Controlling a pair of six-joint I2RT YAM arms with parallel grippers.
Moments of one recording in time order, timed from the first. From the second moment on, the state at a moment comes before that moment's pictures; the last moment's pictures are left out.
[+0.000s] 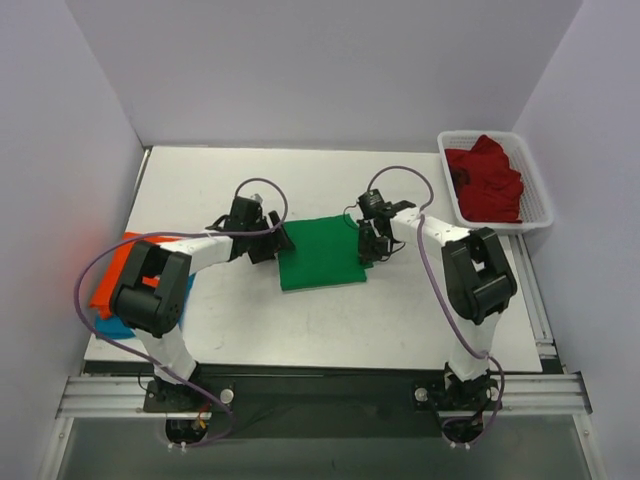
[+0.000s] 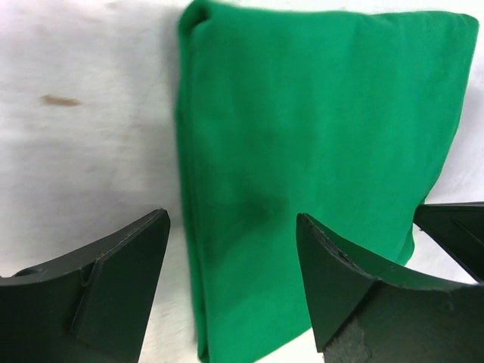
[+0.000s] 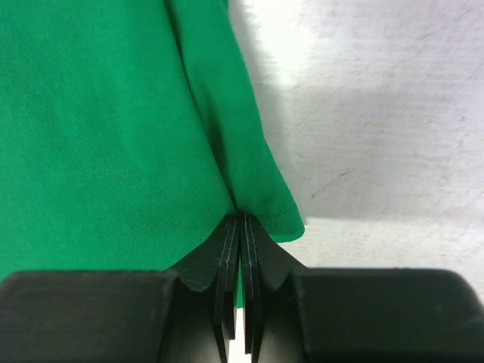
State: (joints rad) left arm -0.35 1.76 0.96 -0.08 0.21 -0.73; right arm 0.48 1.89 1.25 -0.58 0.02 0.50
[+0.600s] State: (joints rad) left arm -0.44 1.81 1.04 -0.16 0.03 -0.89; right arm 0.43 1.67 1.21 -0.59 -0.03 0.54
